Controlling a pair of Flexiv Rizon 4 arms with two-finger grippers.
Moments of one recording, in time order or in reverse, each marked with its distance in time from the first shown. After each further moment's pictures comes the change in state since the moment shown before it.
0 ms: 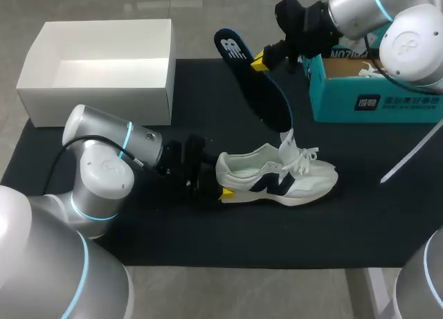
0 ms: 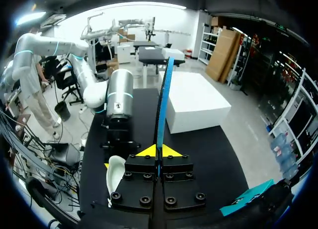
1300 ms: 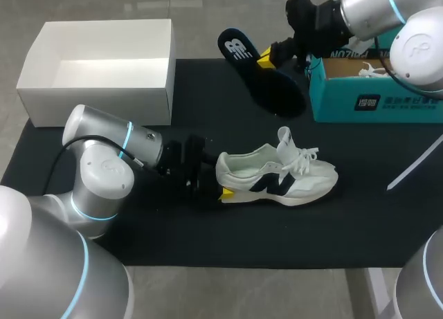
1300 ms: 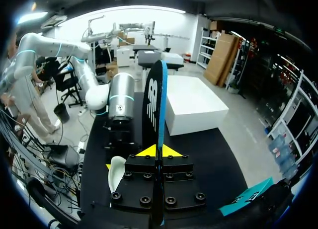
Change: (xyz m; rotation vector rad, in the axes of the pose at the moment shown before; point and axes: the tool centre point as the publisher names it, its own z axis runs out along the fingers) left arm 0.000 0.000 0.000 0.000 0.000 0.000; right arm 0.005 0.000 -0.013 -0.040 -0.016 0.014
